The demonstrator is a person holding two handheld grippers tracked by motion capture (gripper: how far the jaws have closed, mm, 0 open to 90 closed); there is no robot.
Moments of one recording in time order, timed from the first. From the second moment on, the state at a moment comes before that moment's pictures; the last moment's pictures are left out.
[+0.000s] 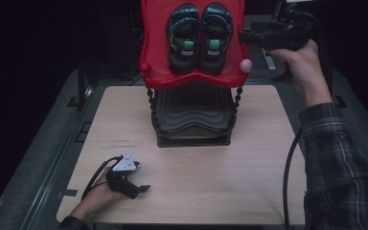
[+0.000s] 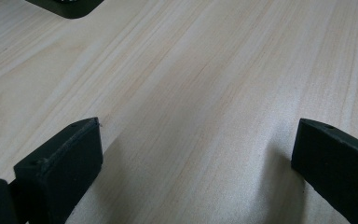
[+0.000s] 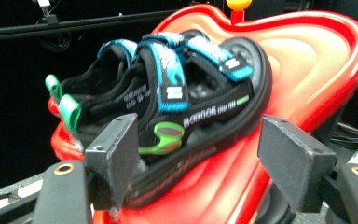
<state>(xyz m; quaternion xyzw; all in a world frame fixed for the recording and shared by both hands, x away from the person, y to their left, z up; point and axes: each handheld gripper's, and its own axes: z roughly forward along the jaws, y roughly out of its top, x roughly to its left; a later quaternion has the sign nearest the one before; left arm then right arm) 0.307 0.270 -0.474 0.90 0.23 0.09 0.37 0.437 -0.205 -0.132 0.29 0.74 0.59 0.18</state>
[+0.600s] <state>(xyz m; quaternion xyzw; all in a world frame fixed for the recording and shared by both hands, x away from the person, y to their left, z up) 0.306 0.271 -0.474 0.90 0.23 0.09 0.36 0.390 -0.236 -0.192 0.31 0.74 0.58 0.16</state>
